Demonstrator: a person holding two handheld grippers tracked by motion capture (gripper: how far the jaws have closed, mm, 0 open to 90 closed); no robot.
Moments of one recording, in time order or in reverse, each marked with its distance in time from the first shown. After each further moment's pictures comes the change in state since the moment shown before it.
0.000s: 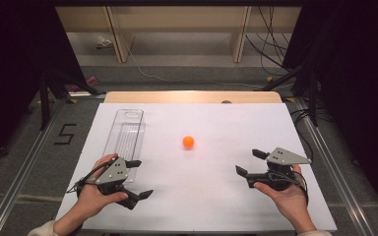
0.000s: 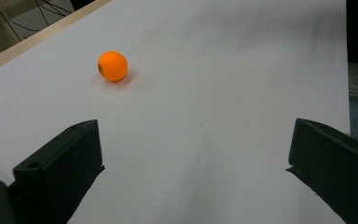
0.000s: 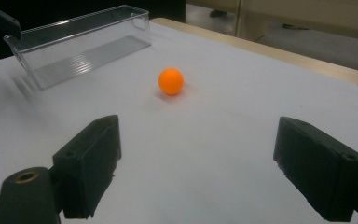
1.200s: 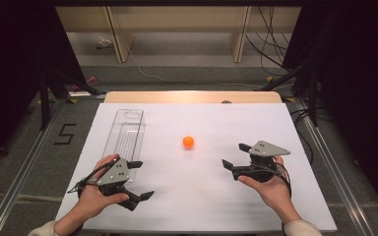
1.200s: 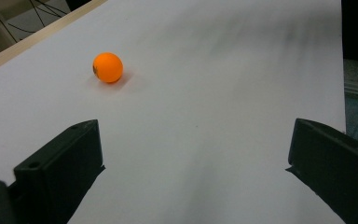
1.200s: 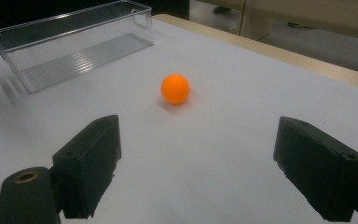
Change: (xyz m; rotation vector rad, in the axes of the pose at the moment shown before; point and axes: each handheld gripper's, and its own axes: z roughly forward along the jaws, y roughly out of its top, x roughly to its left) left arm -0.003 0.001 0.001 0.004 -0.008 0.014; right arm 0.006 0.011 0.043 0.020 0.010 -0.023
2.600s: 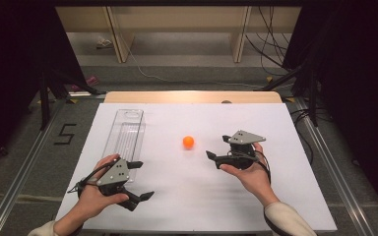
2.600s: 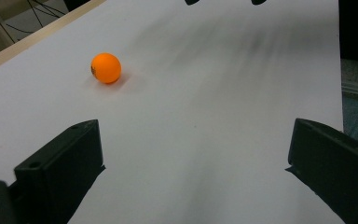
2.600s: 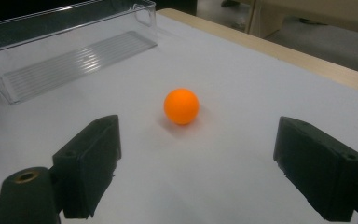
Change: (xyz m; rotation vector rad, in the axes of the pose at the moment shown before) left arm 0.000 0.000 0.000 -0.001 -0.007 0.003; right arm 0.002 0.018 0.055 0.032 0.024 -0.020
